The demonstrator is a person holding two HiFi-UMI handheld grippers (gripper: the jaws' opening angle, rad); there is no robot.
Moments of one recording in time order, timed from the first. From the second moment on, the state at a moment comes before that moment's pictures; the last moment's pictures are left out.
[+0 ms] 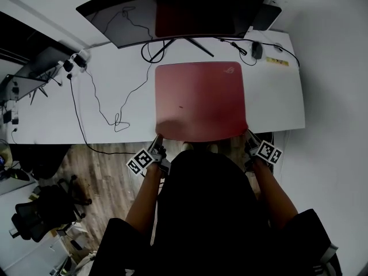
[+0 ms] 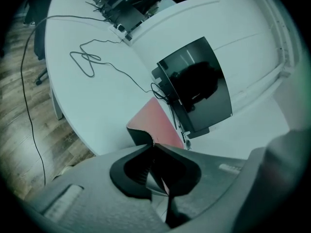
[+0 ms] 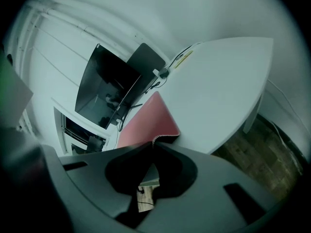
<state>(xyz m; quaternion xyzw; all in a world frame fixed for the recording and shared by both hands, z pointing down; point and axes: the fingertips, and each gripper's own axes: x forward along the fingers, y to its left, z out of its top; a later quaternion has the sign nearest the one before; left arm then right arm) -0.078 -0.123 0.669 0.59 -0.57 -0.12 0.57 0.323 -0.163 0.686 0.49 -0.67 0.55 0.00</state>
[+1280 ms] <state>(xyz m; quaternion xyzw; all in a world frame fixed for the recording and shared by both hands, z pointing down) -0.094 -0.239 0.646 0.58 -0.57 -0.12 0.57 0.321 -0.274 0.662 0.54 -0.65 0.53 -0.04</state>
